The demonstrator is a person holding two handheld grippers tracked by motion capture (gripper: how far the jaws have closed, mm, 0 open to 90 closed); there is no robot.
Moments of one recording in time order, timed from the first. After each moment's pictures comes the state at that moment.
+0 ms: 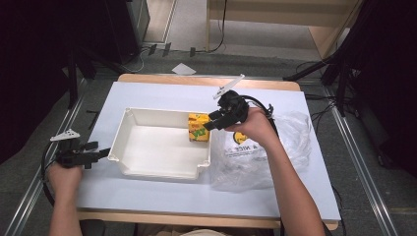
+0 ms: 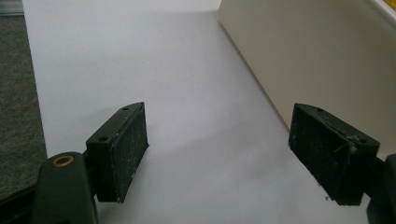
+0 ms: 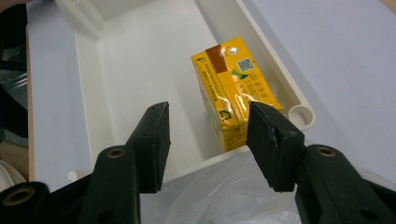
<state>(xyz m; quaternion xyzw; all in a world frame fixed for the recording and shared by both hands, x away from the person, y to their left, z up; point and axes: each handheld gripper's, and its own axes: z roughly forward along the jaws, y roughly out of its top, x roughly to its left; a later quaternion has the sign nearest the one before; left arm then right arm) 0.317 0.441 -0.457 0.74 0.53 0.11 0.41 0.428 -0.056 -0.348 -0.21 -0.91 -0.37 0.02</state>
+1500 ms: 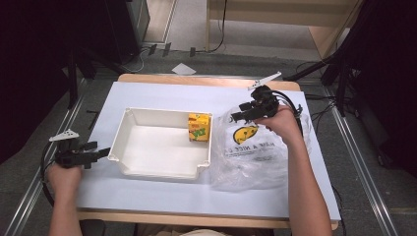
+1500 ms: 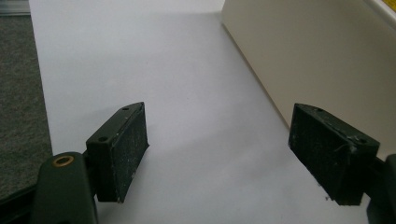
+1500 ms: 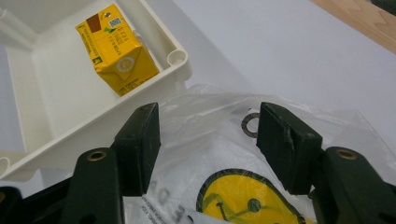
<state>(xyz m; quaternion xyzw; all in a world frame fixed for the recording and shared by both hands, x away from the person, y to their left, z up) 0.317 0.443 -0.457 0.73 0.53 0.11 0.41 0.459 -0.142 -0.367 -0.31 -0.87 -0.39 -0.01</state>
